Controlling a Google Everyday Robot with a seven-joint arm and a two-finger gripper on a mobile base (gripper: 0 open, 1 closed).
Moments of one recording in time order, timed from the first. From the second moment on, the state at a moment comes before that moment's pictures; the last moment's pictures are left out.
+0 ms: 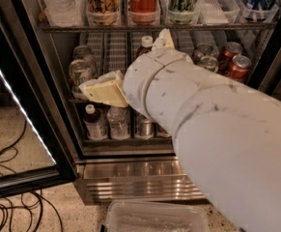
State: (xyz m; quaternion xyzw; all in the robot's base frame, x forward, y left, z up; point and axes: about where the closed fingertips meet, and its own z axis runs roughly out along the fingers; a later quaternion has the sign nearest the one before) arm 0.468 0.016 1.018 -0.30 0.72 0.03 0.62
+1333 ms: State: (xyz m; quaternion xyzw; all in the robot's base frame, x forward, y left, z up) arm 0.491 0.022 1.051 -0.27 0.68 0.01 0.68
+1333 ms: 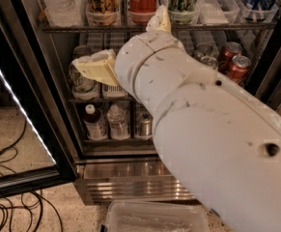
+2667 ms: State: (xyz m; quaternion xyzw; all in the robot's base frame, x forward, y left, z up) arm 0.522 0.042 1.084 -0.20 0.62 0.02 0.76
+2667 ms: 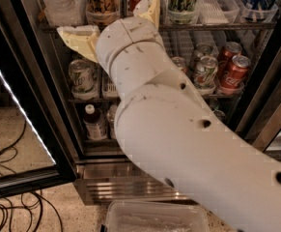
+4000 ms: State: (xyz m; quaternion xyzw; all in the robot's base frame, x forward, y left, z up) arm 0.571 0.092 1.079 -0.16 0.61 0.07 0.77
